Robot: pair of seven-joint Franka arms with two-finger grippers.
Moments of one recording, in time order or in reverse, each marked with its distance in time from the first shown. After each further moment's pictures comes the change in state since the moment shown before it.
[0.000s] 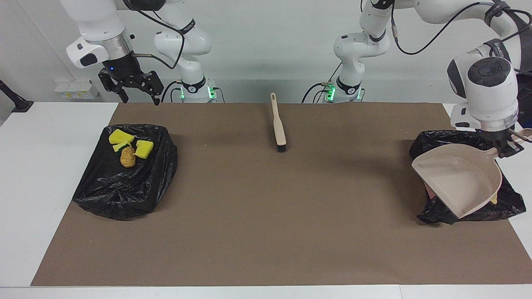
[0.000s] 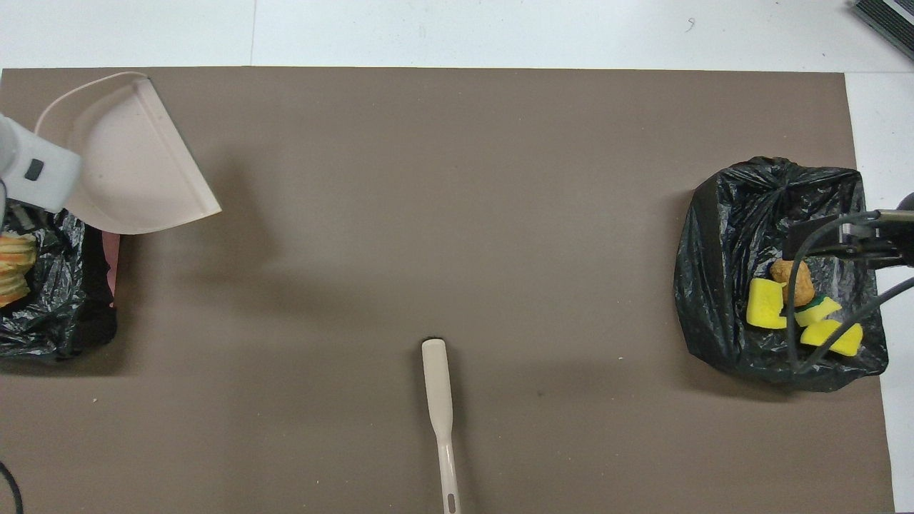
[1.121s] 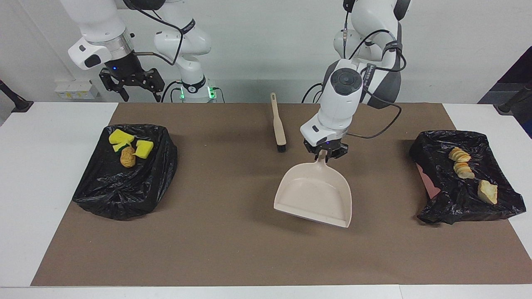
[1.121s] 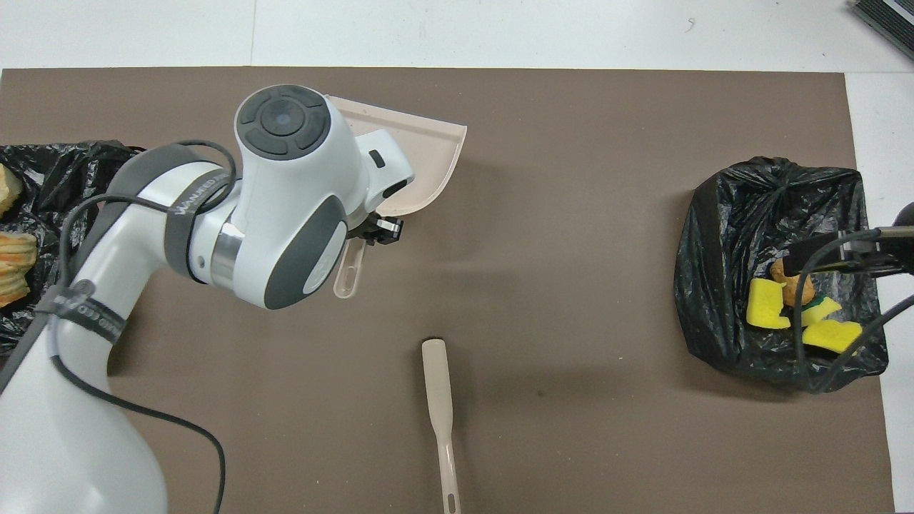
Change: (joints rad) left arm -0.448 0.185 -0.017 0.137 -0.491 0.022 -1.139; right arm -0.001 -0.004 -0.002 -0.001 0.000 -0.044 -0.082
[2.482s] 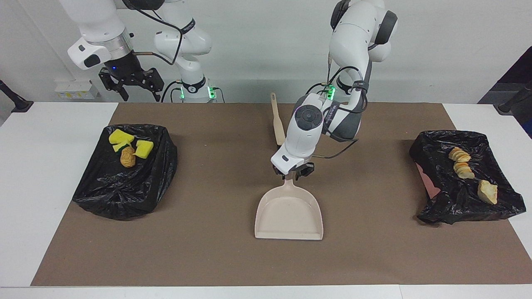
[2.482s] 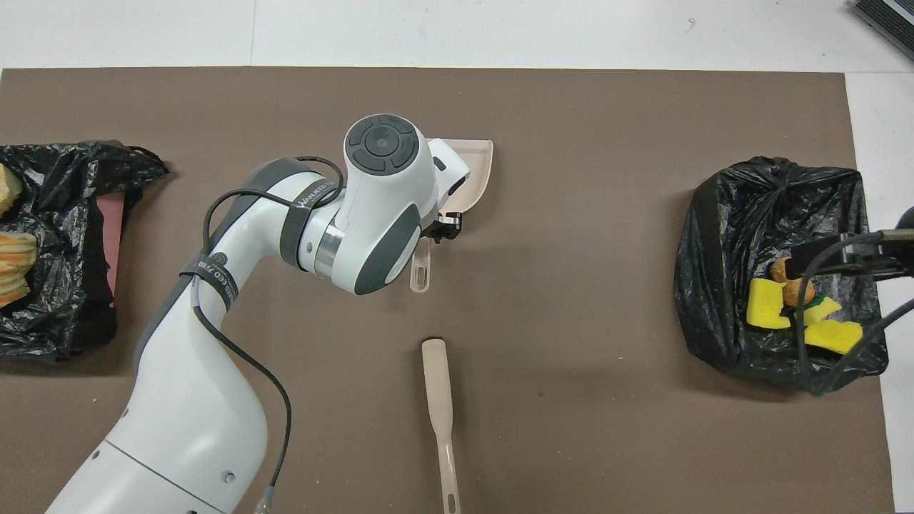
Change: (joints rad) left arm -0.038 0.186 -0.028 0.066 -0.024 0.131 -0.203; right arm -0.003 -0.006 -0.002 -0.008 0.000 -0.003 0.000
